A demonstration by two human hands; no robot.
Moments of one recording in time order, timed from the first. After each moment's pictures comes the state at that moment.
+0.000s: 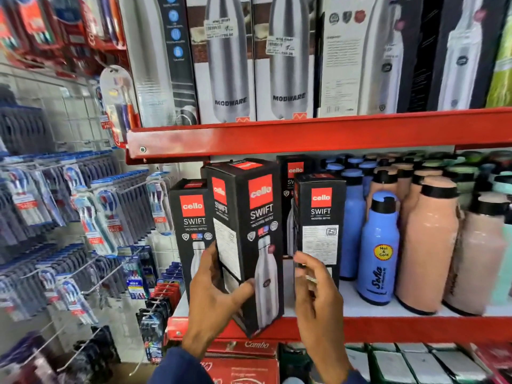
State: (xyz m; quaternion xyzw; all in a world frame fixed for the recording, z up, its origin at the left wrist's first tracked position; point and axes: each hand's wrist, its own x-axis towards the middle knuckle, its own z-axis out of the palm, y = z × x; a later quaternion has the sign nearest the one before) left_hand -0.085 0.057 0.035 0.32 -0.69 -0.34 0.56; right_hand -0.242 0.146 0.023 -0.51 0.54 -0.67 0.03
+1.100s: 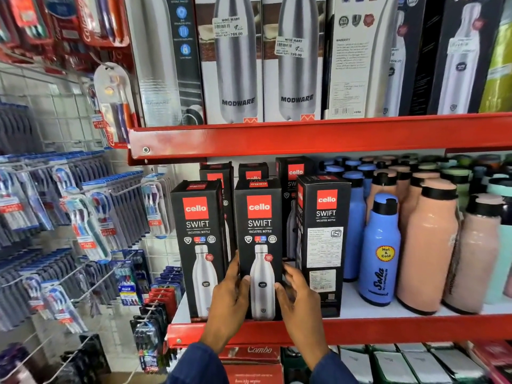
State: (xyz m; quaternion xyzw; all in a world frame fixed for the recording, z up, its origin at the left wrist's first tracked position) left_hand -0.103 0.019 0.001 0.34 -0.76 -0.32 0.45; right_hand -0.240 0.091 -0.012 -0.52 0.61 -0.59 0.06
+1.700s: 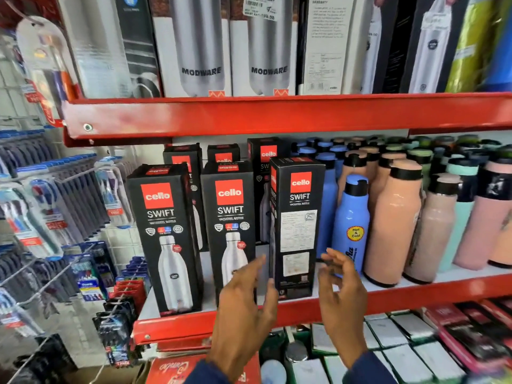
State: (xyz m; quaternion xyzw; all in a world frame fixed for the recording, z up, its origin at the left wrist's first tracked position) left_hand -0.144 0.086 0.010 0.30 -0.80 -0.20 0.48; right_hand -0.304 0.149 -0.010 -0.37 0.63 -0.68 -0.07
